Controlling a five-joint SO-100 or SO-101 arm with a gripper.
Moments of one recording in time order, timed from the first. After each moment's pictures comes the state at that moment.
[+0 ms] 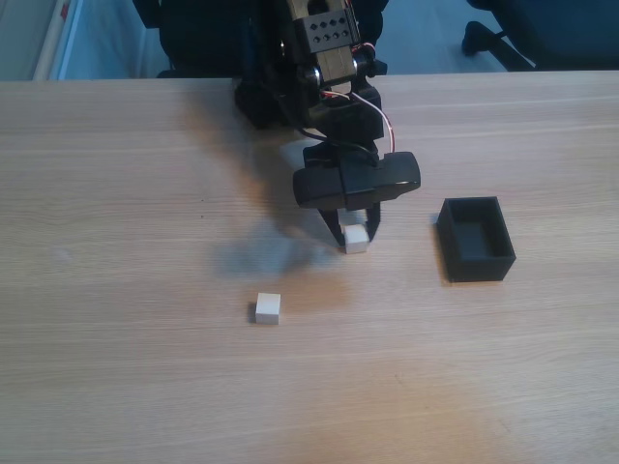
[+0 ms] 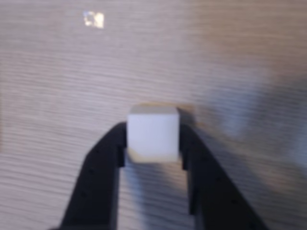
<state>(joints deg) -19.5 121.4 153.6 18.8 -70.8</state>
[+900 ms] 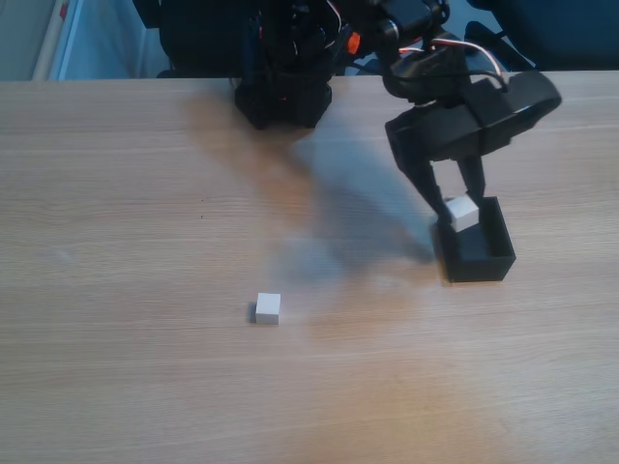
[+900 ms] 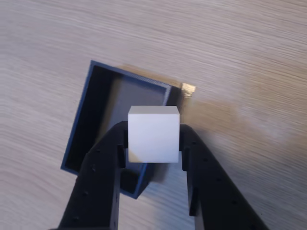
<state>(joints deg) -36.4 115.2 121.7 34.9 -67.5</state>
